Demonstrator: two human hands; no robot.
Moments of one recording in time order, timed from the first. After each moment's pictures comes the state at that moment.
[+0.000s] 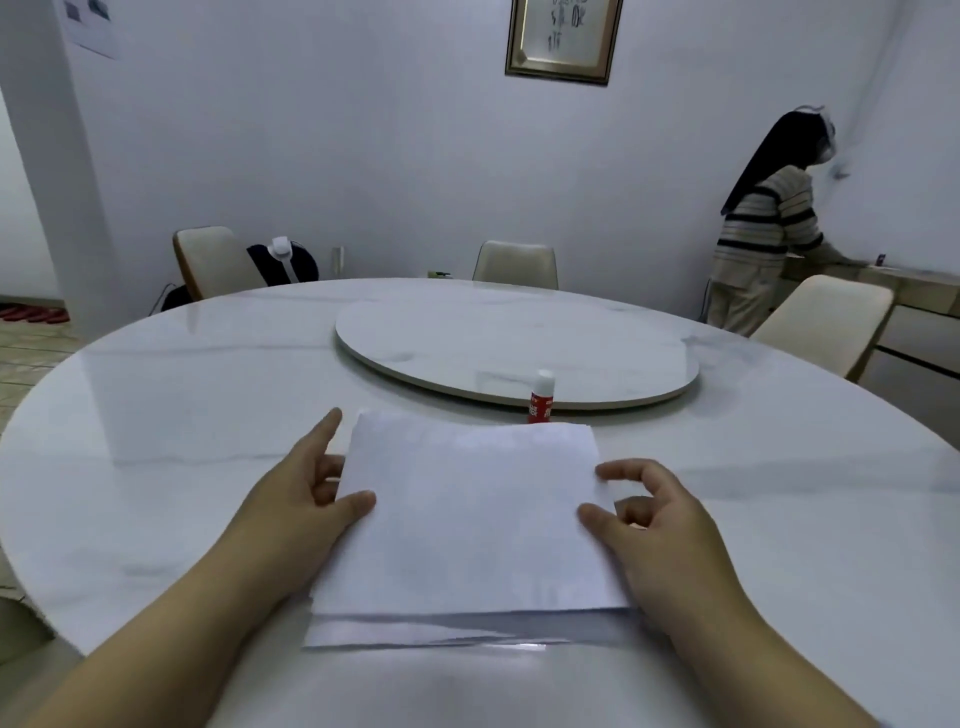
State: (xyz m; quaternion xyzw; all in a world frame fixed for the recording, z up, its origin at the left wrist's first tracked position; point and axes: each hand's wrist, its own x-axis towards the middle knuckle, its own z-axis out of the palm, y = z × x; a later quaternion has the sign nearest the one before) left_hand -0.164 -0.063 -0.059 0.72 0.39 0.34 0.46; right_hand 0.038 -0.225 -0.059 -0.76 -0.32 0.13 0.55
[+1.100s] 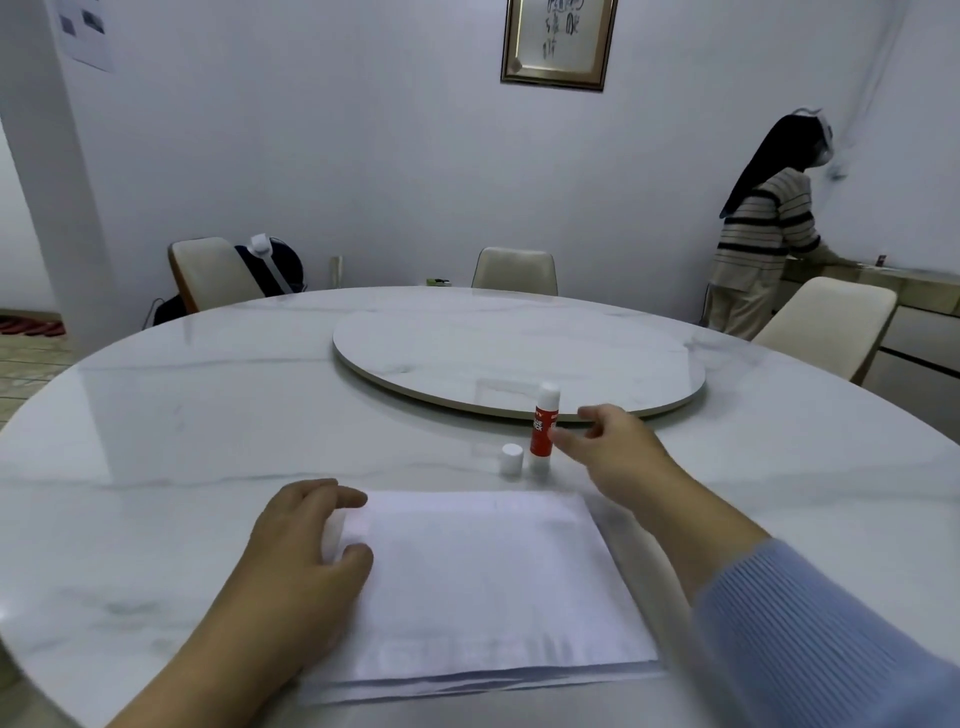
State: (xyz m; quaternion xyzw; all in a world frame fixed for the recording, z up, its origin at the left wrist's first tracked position) left_hand -0.165 -0.064 -0.083 0.80 0.40 0.33 0.30; right_hand 0.087 -0.145 -0.028 -0.83 -0.35 0.12 0.42
